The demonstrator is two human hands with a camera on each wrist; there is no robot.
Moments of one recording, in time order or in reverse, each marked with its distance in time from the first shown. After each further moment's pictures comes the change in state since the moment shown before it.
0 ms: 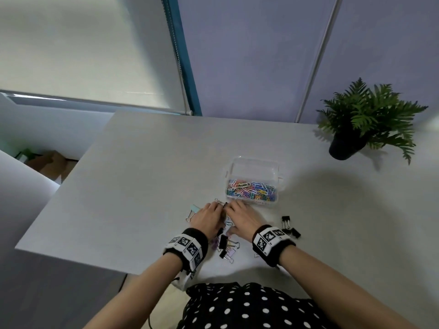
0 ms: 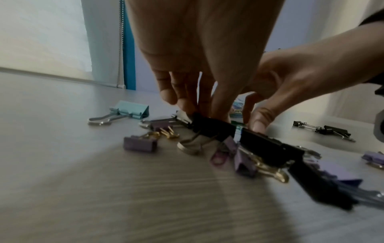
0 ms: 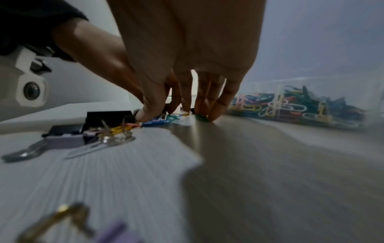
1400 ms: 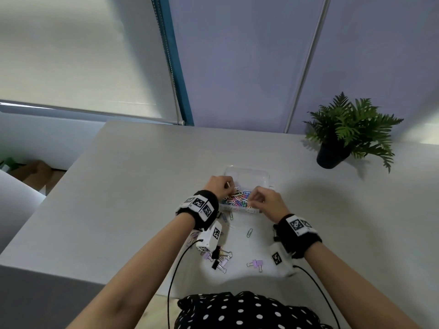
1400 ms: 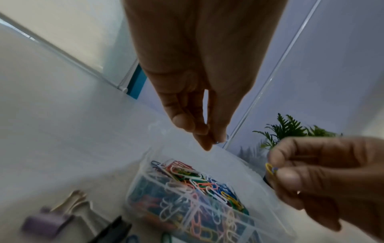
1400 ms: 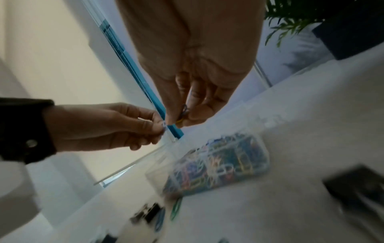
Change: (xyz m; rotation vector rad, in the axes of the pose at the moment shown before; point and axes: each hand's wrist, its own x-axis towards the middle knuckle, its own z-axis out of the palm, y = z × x) left_hand 0.086 0.022 -0.069 -0.440 0.028 -0.042; right_hand -0.023 0.069 -0.055 0.780 0.390 0.288
